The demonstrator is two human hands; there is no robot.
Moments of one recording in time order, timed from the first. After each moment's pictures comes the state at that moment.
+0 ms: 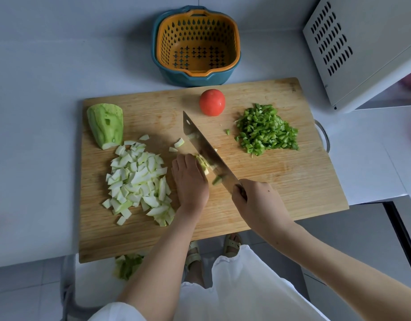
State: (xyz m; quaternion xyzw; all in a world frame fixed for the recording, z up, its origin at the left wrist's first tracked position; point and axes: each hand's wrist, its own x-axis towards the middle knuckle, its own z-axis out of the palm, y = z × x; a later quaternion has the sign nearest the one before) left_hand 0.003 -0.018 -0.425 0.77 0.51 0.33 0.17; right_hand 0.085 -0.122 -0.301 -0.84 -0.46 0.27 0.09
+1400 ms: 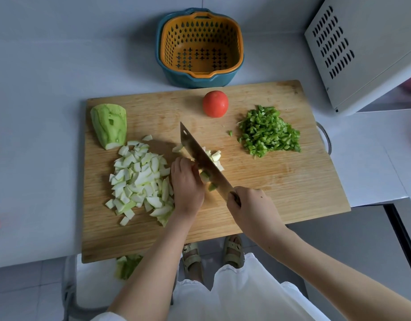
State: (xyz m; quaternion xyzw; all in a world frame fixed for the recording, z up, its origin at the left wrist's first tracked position) left_hand -0.014 -0.013 -0.421 0.75 0.49 0.37 0.27; right_hand 0.069 -0.121 -0.309 -0.84 -0.46 0.29 0.07
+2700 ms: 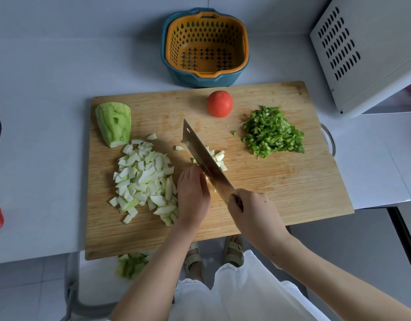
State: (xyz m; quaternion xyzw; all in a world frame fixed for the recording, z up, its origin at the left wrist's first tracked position) left_hand -0.024 -0.032 -0.411 0.77 0.48 0.30 0.31; right_hand 0.061 -0.123 -0.304 -0.83 -0.46 0.29 0.10
